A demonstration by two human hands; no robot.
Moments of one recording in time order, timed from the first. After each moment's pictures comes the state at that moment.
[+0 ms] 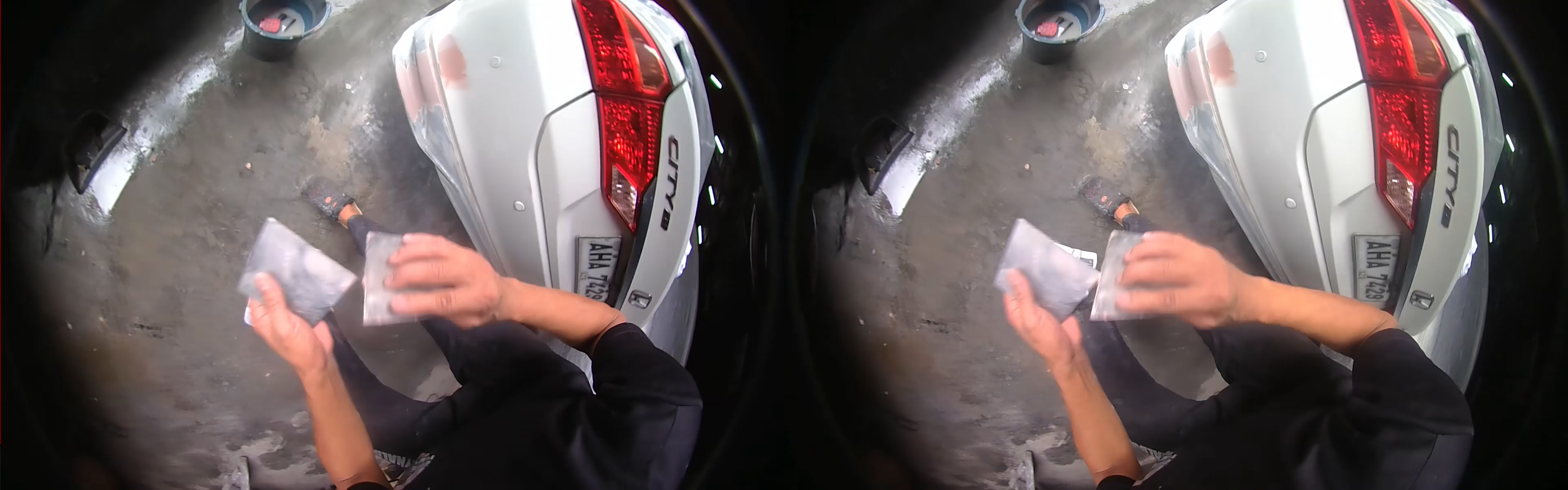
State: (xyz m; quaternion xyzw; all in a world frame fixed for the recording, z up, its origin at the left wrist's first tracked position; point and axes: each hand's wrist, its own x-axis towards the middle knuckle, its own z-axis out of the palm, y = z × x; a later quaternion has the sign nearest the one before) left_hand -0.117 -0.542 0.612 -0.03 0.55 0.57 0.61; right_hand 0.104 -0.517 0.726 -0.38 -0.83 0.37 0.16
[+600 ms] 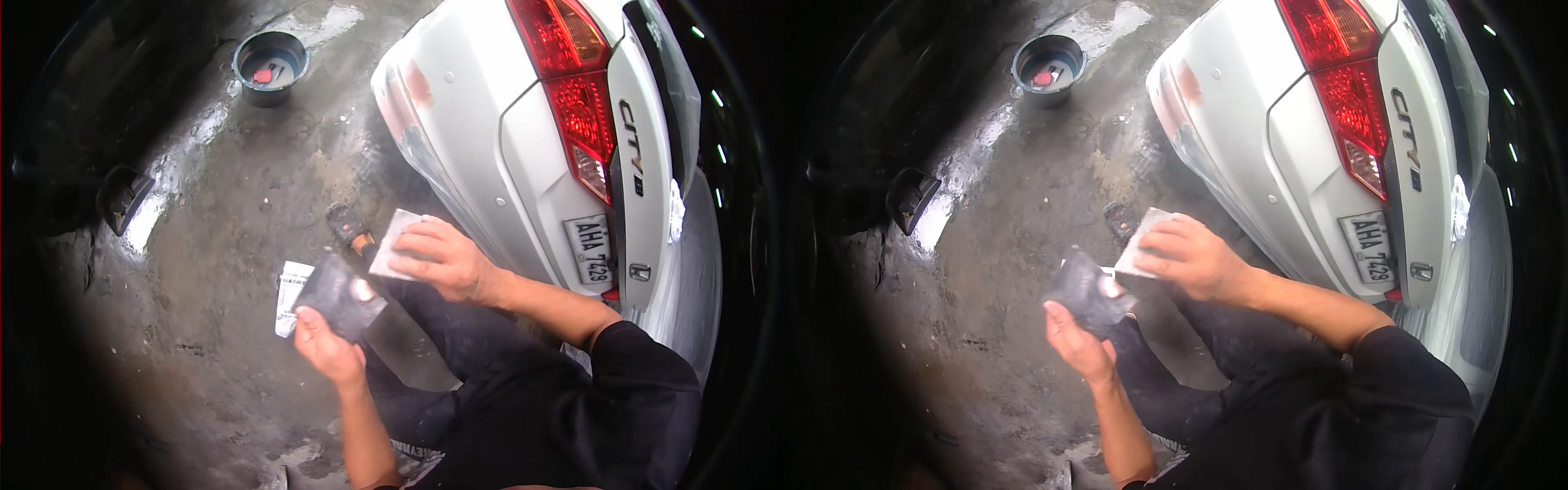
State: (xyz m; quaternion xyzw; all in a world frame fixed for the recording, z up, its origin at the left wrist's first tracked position) left_hand -0.100 -0.566 0.713 0.08 0.53 0.57 0.62; right_hand 0.122 -0.531 0.786 -0.48 -0.84 0.21 0.13
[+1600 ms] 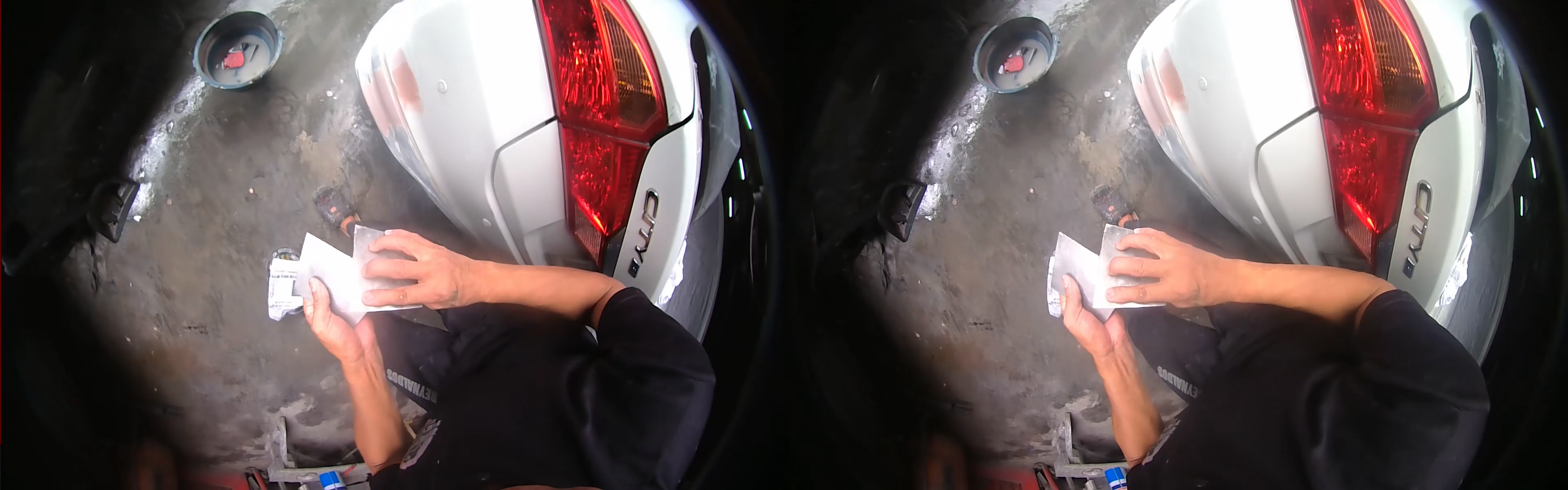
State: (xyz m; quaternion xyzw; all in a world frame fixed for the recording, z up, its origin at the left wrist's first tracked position) left_hand 0.040 -0.451 0.721 -0.14 0.53 0.51 0.66; right_hand 0.233 -0.414 0.771 -0.37 -0.82 0.38 0.20
